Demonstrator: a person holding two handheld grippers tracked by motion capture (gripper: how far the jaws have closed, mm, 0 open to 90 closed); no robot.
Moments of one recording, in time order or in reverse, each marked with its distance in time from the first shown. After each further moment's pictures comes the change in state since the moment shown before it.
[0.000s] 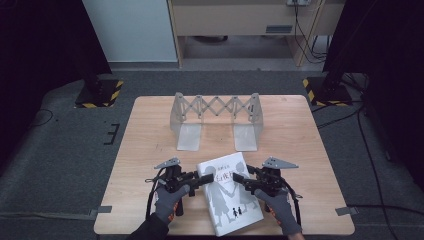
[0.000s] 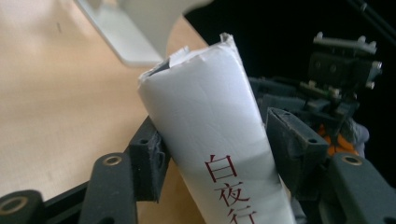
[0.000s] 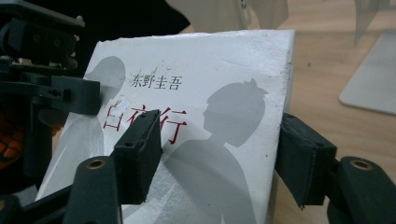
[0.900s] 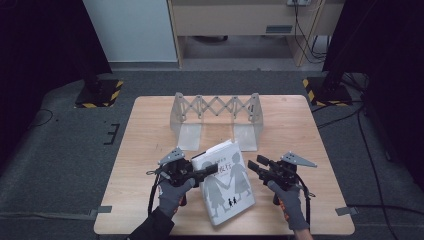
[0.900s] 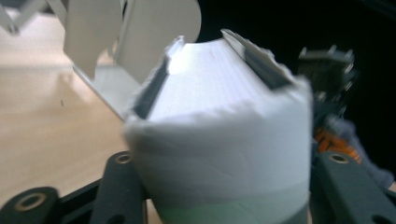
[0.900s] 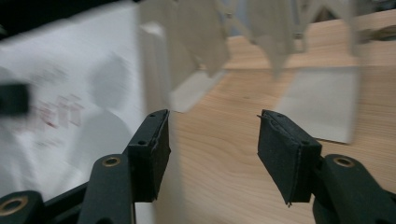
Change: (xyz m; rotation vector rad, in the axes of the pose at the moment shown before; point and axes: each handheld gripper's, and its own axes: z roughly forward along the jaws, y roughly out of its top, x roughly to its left) left arm -0.032 0.031 0.004 -0.061 0.045 0.191; right arm -0.028 0.010 -0.028 -0.145 -0.113 0.046
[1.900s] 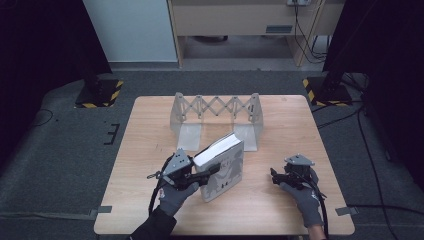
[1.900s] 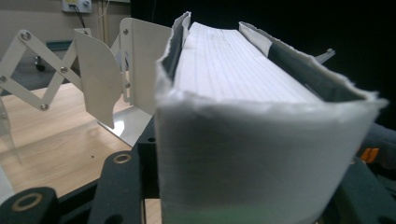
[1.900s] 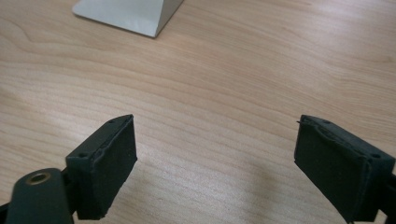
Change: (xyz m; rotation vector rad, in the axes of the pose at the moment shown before) left arm -0.022 0.002 0.002 -0.046 0.068 0.306; right arm -0.057 -0.021 -0.009 0.338 -0.538 -0.261
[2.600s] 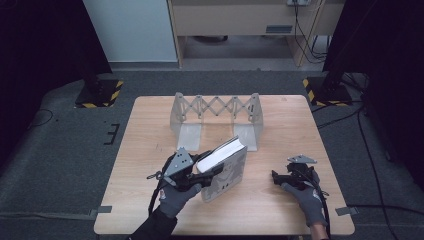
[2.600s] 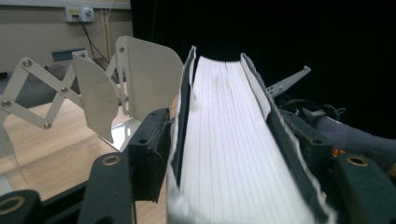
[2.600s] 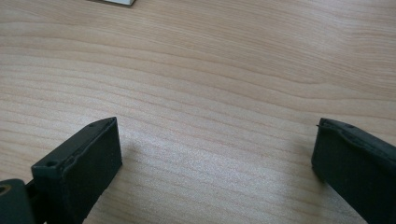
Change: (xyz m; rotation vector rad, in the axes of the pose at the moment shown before) left arm -0.019 0.023 -0.005 0.003 0.016 0.038; right arm -0.012 -0.008 0.011 0.076 0.018 0.090
